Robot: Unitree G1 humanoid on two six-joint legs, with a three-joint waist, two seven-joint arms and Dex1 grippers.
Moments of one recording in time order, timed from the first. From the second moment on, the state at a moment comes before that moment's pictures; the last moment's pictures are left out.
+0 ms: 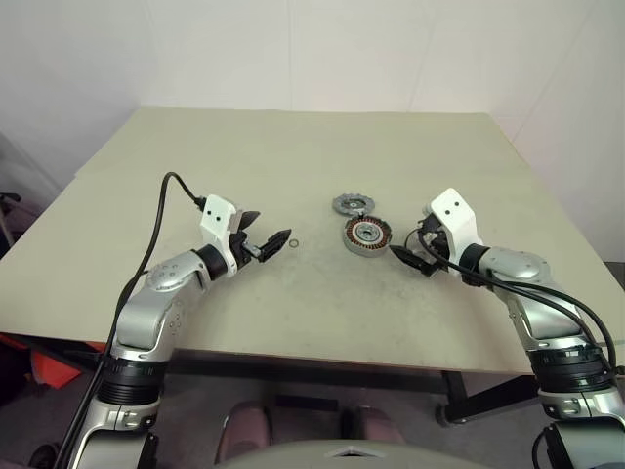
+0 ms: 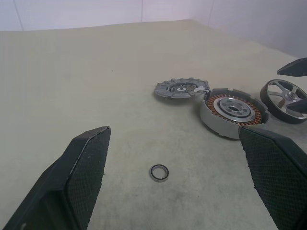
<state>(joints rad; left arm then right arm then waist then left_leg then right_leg) -0.26 0.34 0.00 -0.21 -0.40 0.54 -0.54 -0.28 -0.62 0.00 -0.10 0.14 0.55 0.67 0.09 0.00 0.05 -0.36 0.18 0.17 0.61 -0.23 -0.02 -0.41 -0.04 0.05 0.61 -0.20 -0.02</state>
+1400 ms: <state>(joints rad) -0.42 0.19 -0.17 0.20 -0.11 0.40 -0.48 -0.29 -0.62 0.00 -0.12 0.14 0.57 0.65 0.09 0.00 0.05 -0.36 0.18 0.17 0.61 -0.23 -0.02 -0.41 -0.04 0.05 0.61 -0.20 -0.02</state>
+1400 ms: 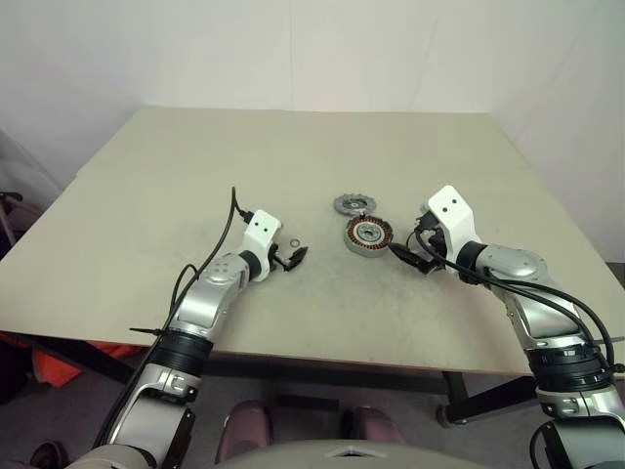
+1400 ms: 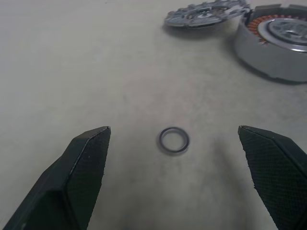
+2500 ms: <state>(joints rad) -0.51 0.15 -0.20 0.33 -0.04 0.48 -0.46 -0.30 -0.60 0.00 -0.12 0.14 0.57 0.63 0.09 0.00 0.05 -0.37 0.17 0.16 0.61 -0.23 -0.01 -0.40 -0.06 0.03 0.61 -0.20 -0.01</state>
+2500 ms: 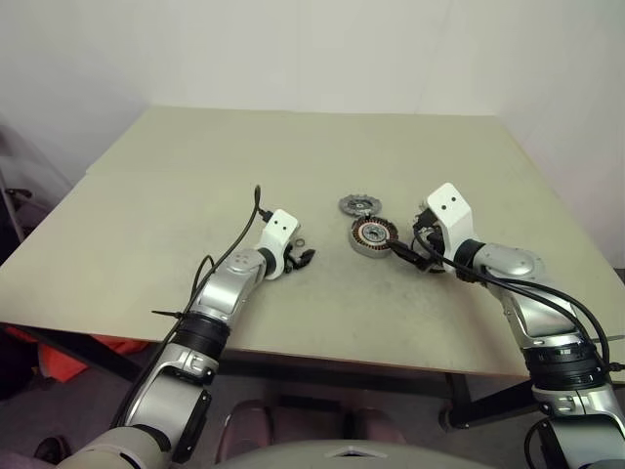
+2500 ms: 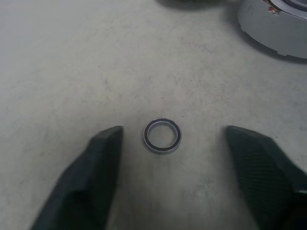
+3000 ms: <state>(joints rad) -0.51 0.14 -0.20 0.33 -0.03 0.48 -0.43 -0.31 -0.60 0.00 -0.11 0.14 0.57 0.61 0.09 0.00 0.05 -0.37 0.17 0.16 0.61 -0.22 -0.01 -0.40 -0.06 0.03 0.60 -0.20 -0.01</state>
